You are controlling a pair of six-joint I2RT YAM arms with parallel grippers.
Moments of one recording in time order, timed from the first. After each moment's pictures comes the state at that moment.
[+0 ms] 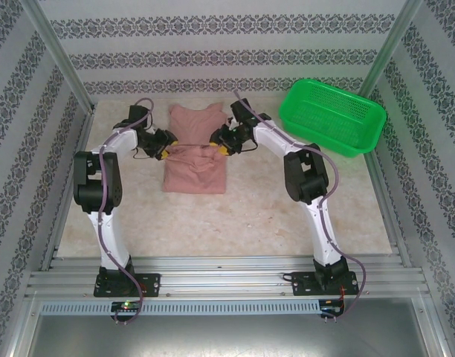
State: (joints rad) left arm 0.03 2.05 1.55 -0.55 0.51 -0.81; right arm 0.41 2.40 2.02 -0.58 -0.62 0.93
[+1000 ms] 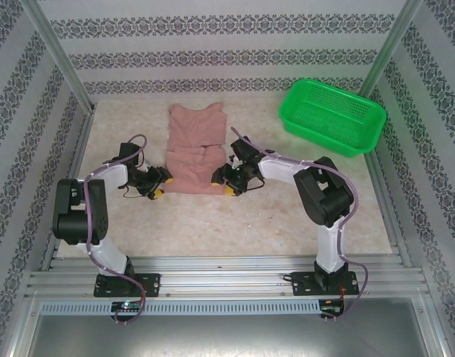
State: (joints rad) left arm 0.04 1.73 0.93 -0.44 0.57 -0.75; right arm 0.57 2.04 1.31 -0.39 -0.58 0.94
